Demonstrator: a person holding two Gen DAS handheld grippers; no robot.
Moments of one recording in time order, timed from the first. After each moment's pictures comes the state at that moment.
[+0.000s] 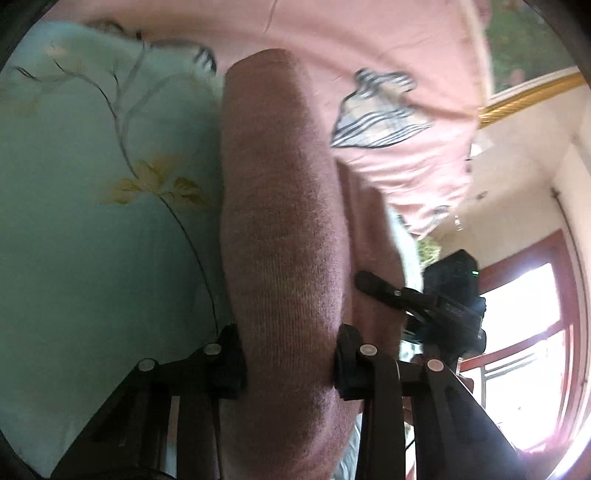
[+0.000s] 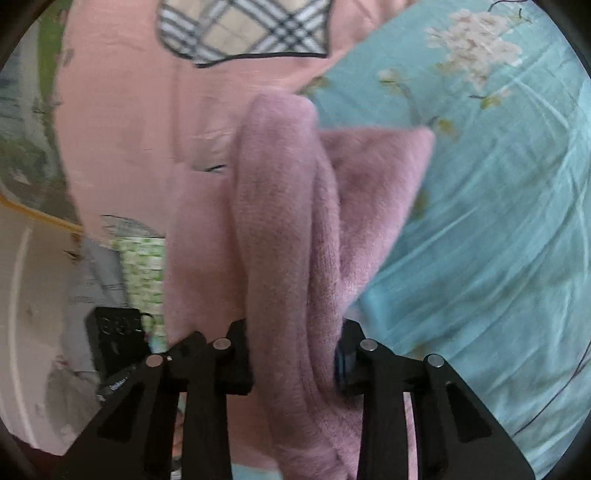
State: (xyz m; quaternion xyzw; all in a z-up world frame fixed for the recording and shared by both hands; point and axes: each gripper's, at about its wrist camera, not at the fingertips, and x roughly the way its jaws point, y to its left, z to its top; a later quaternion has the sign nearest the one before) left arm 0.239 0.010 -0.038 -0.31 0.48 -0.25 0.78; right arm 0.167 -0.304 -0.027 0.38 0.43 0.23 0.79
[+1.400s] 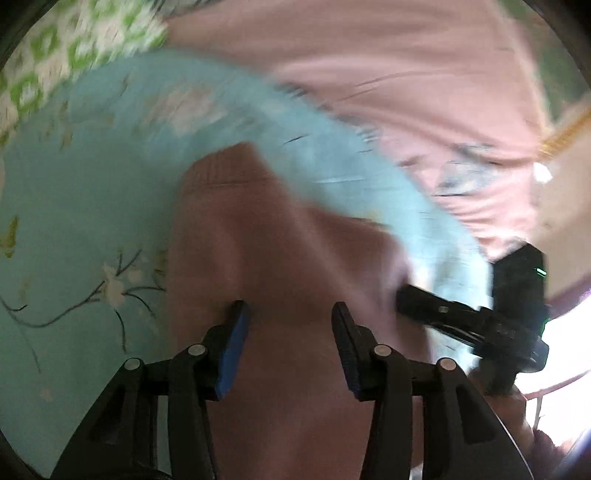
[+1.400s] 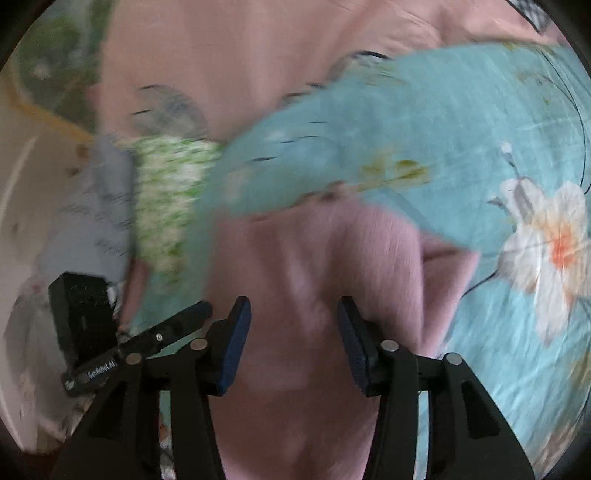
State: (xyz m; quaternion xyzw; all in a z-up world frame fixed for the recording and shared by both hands) left arm 0.203 0.154 -0.046 -0.27 0.52 -0.05 0.81; right arm 0.181 -0.109 -0.003 0.26 0.47 0.26 0.80
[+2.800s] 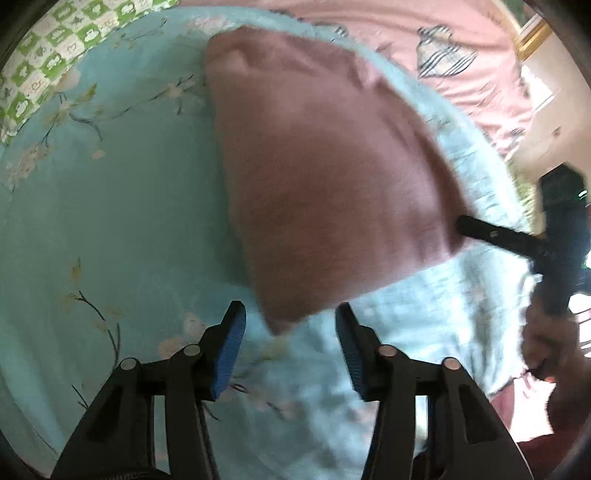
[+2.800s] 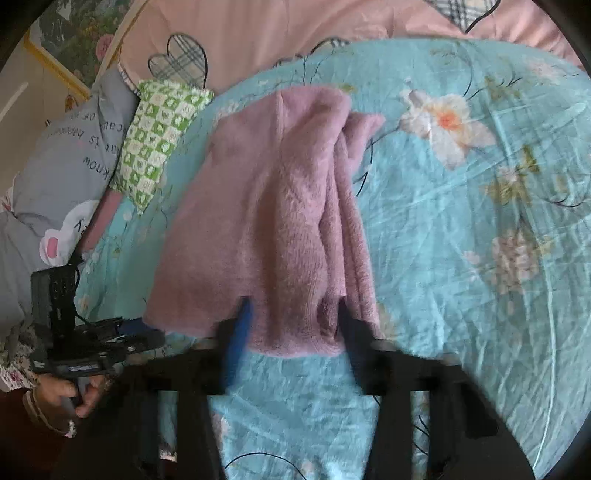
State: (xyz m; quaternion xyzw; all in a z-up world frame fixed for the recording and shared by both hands) left arm -0.021 0.107 -0.052 -0.14 0.58 -0.07 0.80; right arm 0.005 -0.135 -0.017 0.15 0.48 0.23 0.83
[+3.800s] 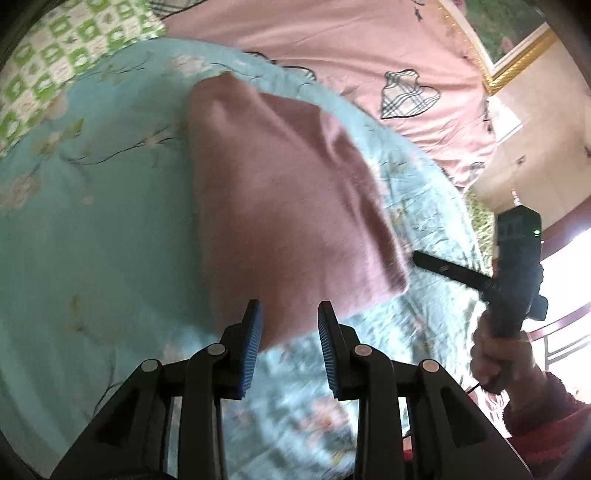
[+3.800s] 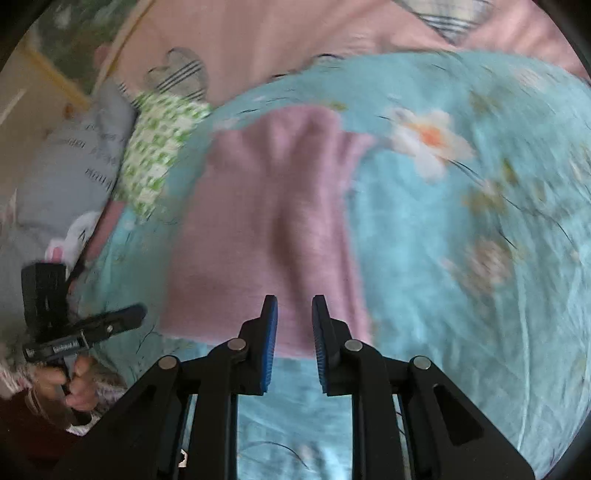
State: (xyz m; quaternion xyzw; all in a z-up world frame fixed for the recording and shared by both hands) left arm -0.009 0.117 0.004 -0.21 0.52 -0.15 0.82; right arm -0.002 -0.139 0.011 0.15 0.46 0.23 0.85
